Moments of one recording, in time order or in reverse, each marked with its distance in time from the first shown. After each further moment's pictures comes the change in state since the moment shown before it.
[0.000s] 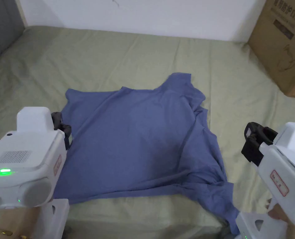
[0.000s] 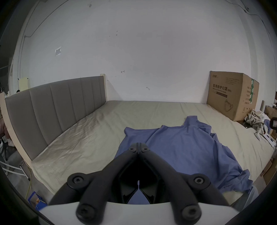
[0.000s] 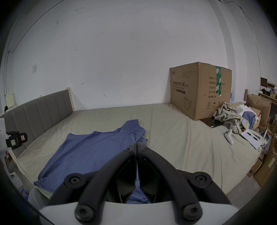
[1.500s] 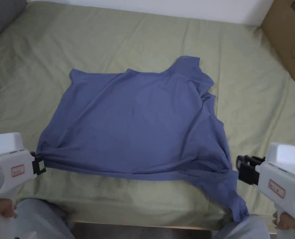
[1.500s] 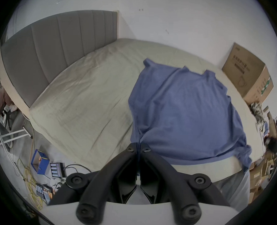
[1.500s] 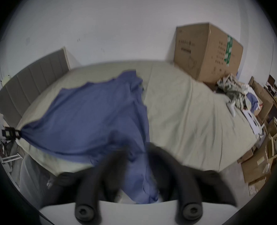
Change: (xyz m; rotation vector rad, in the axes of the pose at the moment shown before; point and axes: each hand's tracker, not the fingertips) left arm -0.080 -0.053 -0.015 -0.548 0.022 0.189; right arm 0.026 -0.058 -0.034 -0.516 0.006 0.072
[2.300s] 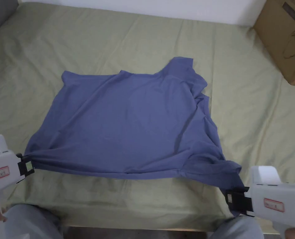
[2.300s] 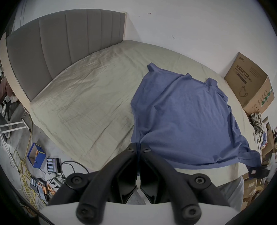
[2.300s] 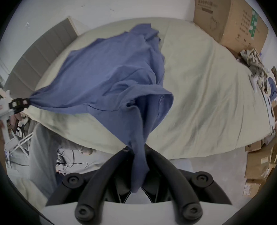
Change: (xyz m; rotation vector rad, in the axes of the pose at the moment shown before) left arm -0.001 0.004 -0.001 0.005 0.016 0.065; right arm 0.018 -0.011 -0.002 -0.285 0.198 0.056
